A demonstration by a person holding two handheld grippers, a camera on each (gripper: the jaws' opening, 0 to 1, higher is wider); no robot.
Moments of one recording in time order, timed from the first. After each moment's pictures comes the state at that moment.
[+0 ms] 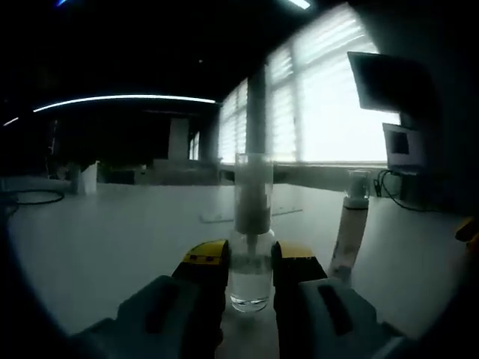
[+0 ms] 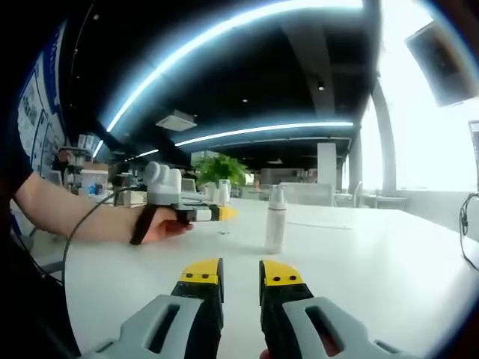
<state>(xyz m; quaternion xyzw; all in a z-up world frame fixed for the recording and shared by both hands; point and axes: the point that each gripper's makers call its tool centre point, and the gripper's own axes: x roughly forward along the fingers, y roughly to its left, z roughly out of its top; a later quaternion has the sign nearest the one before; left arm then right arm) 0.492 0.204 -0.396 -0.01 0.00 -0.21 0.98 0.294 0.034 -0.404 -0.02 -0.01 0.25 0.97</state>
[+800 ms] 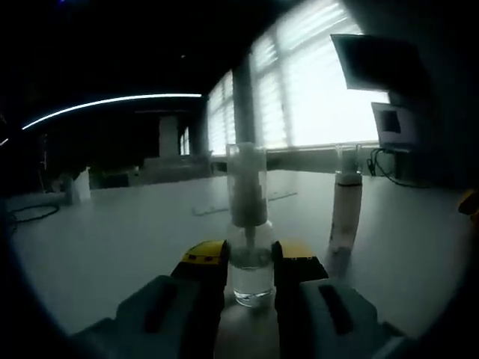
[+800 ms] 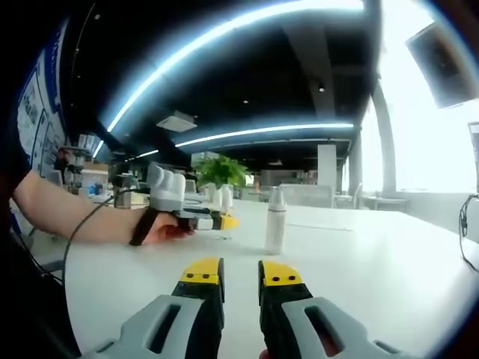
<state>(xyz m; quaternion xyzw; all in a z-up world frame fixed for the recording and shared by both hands) 0.488 0.186 -0.410 0.04 0.02 -0.24 0.97 0.292 0.033 -0.402 -0.03 -0.01 0.25 0.97</state>
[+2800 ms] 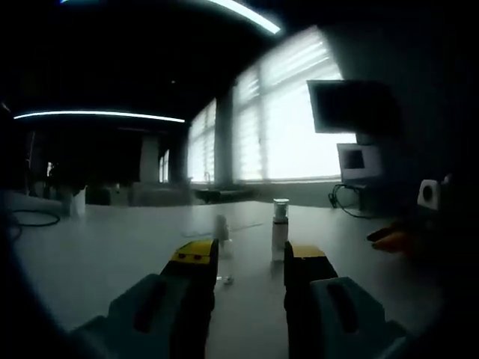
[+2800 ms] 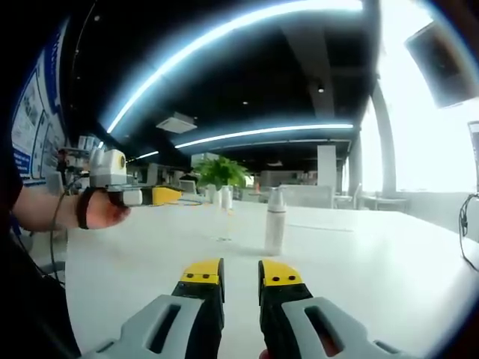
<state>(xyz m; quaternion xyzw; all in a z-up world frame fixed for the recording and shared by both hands) 0.357 0.223 -0.353 0.00 -0.05 -0.32 0.95 0.293 0.033 -0.402 -0.02 -0.01 0.25 0.97</state>
